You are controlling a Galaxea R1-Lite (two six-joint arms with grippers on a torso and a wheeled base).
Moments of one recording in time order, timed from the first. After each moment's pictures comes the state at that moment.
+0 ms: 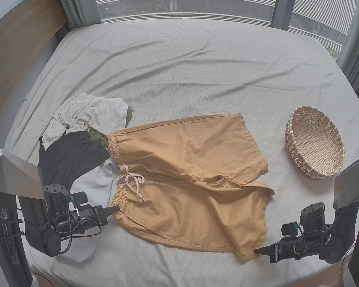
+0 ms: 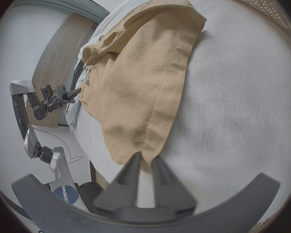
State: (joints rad) left arm -0.10 2.28 -0.26 -1.55 -0.52 -0.42; right arm 0.33 2.19 -0.02 -1.32 0.42 0.27
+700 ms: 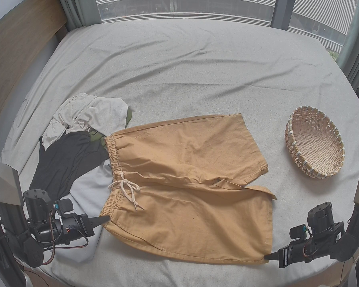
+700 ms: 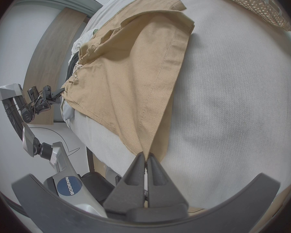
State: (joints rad) left arm -0.08 2.07 -0.03 -1.52 -0.57 -0.46; right arm 0.33 1.97 -0.02 -0.98 0.37 0.25
